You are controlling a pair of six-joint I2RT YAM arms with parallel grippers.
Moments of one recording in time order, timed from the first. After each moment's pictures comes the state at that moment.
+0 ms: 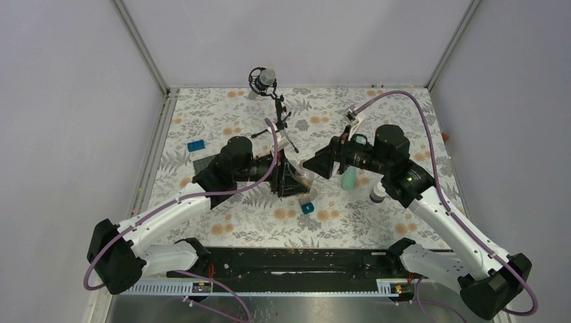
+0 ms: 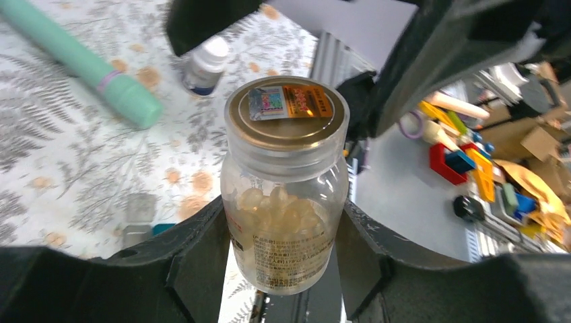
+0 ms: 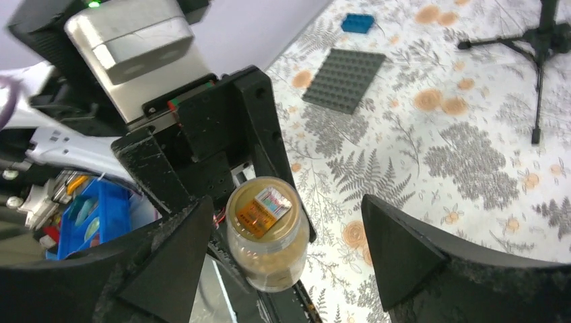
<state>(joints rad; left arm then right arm) -0.76 1.13 0.85 0.07 0.74 -0.39 0.55 0.98 0.95 -0.14 -0.62 0.47</state>
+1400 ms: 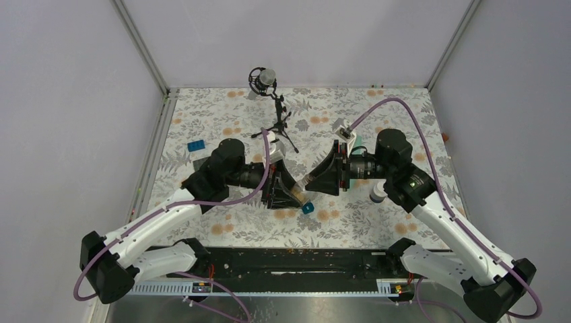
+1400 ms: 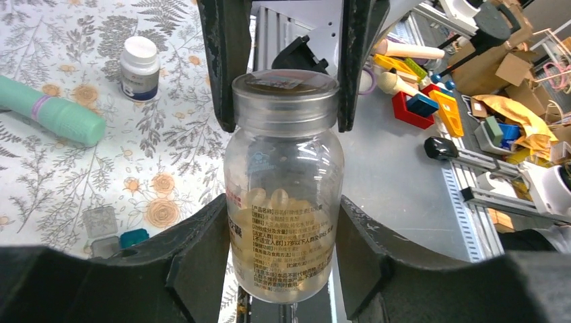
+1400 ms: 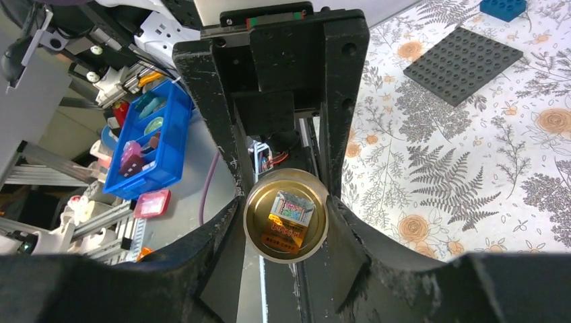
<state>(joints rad) -0.77 1.04 0.87 -0.06 0.90 -0.26 0.60 0.95 0.95 -0.17 -0.90 0.37</state>
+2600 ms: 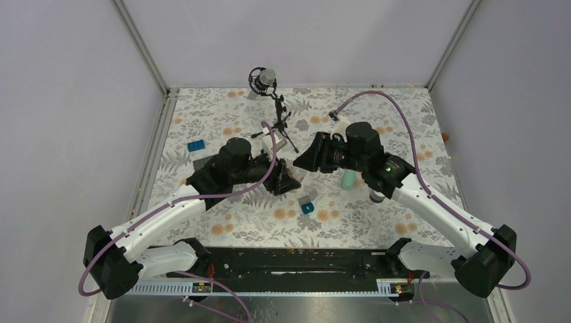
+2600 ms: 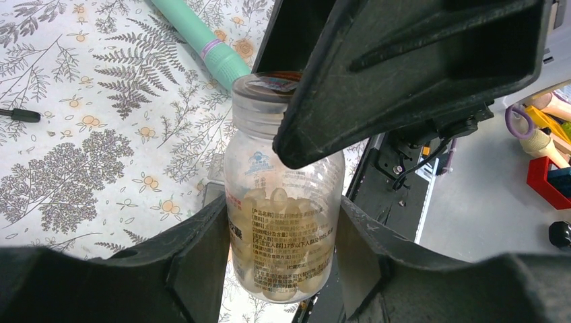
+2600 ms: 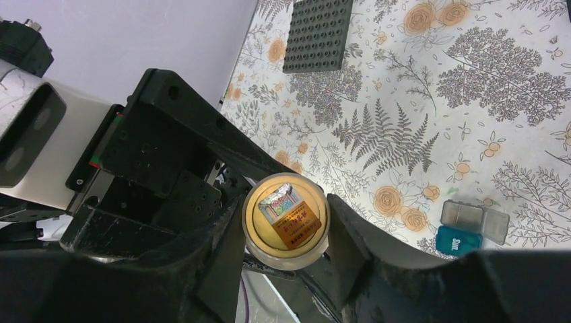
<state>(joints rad) -0.76 1.09 0.87 -0.16 0.47 -0.24 0.70 1.15 1.04 -0.30 -0.32 0.75</state>
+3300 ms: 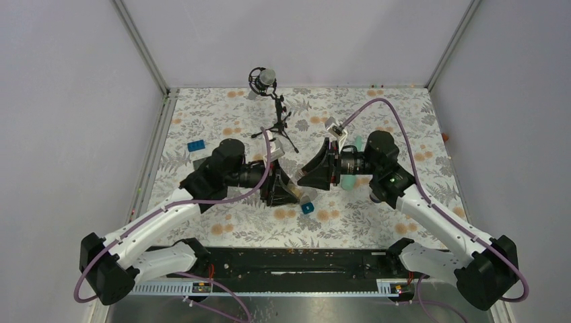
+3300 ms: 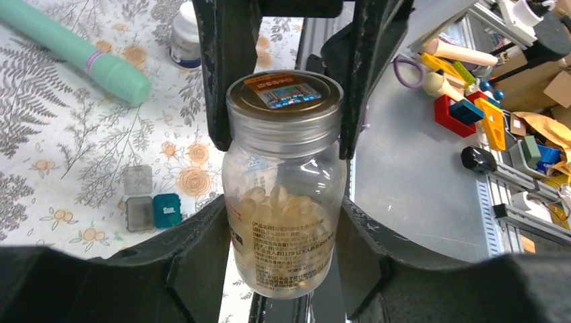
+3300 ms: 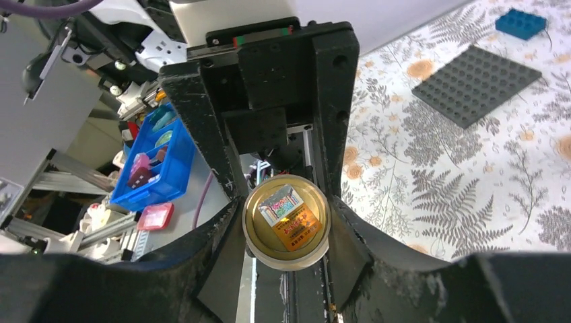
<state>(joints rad) -0.75 1.04 0.87 -0.16 0.76 -0.21 0.60 1.07 0.81 0.21 -0.93 0.52</state>
